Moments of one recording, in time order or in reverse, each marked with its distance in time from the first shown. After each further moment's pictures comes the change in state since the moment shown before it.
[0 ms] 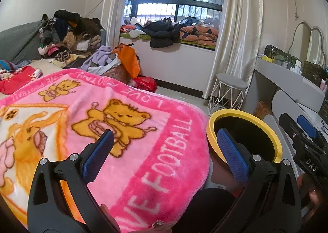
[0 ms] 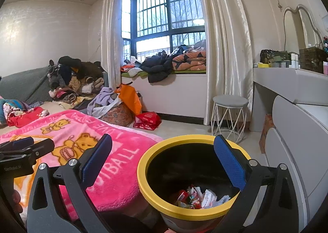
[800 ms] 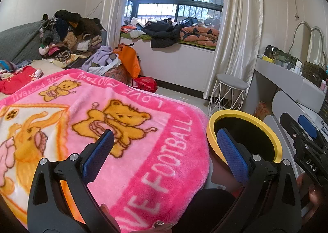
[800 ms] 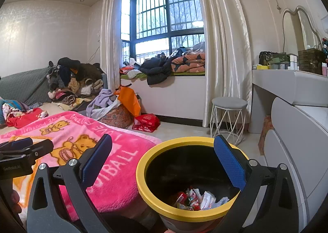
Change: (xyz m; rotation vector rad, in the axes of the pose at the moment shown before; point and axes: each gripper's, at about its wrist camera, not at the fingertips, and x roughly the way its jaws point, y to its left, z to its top) left arm 0.000 0.000 0.000 0.001 0.000 0.001; right arm 0.000 -0.007 0.000 0.001 -0.009 -0.007
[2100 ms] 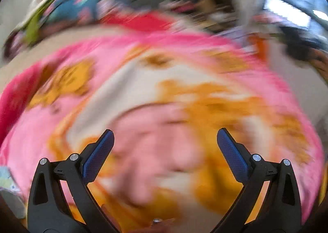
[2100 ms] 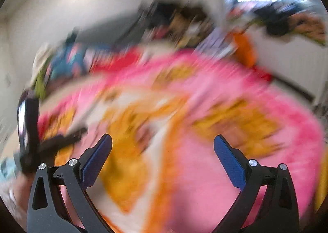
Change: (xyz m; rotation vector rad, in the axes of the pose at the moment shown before) left arm -0.064 0.361 -0.055 -0.544 0.245 0.749; right arm 0.097 0.339 -0.035 -0.207 0.553 0.739
